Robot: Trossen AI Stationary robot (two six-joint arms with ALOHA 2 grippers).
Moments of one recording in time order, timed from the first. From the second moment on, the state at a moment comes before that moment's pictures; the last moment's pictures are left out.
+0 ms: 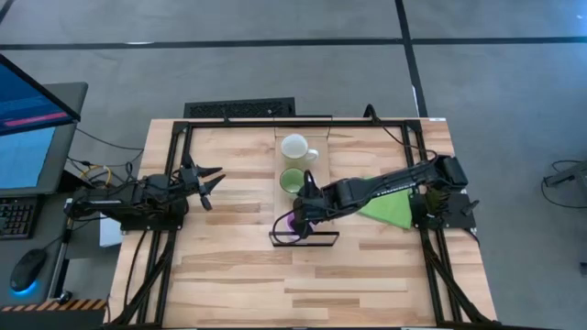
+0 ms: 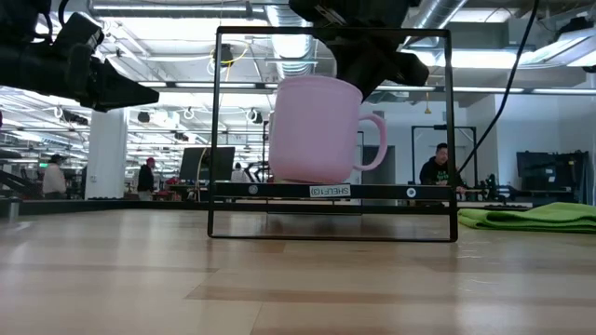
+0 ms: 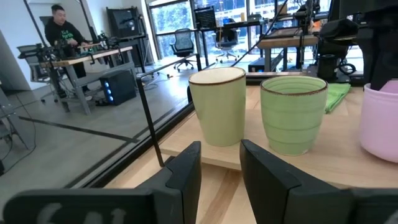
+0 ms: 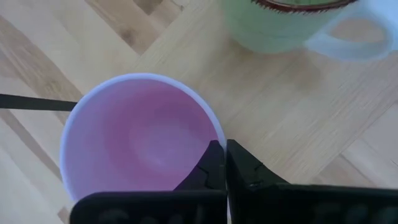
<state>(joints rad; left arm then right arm) 0.01 0.01 0.07 -0.12 -0.47 0.09 0.20 1.85 1.55 -0.93 0.21 0.92</state>
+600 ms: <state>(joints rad) 0.01 0.01 0.07 -0.12 -0.47 0.09 0.19 1.85 1.55 -0.94 0.21 0.94</state>
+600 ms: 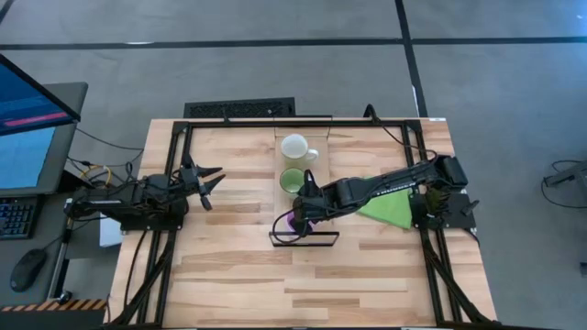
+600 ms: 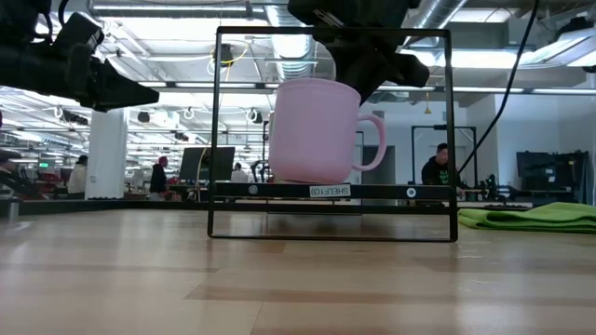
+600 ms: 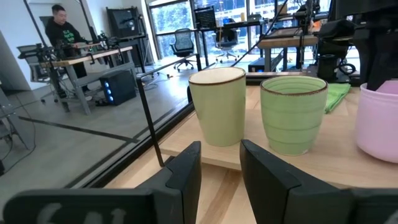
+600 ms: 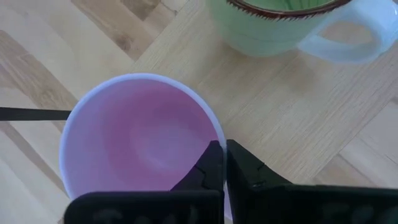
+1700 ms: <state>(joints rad) 0.01 0.01 0.07 -0.12 -0.47 0.09 0.19 1.85 1.55 -0.93 0.21 1.01</state>
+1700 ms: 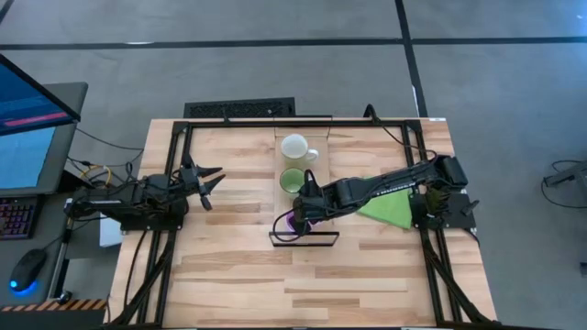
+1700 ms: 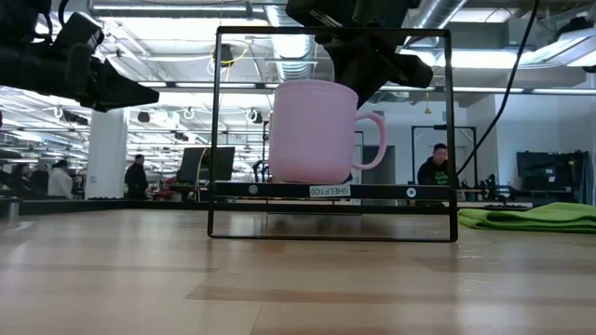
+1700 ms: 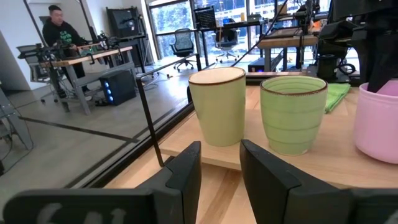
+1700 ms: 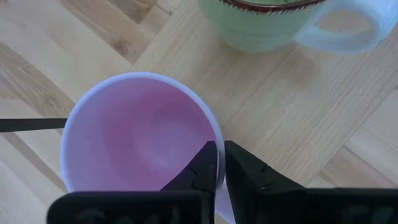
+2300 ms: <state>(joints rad) 0.01 0.01 0.07 -0.12 -0.47 0.06 0.19 1.85 1.55 -0.90 0.21 1.00</state>
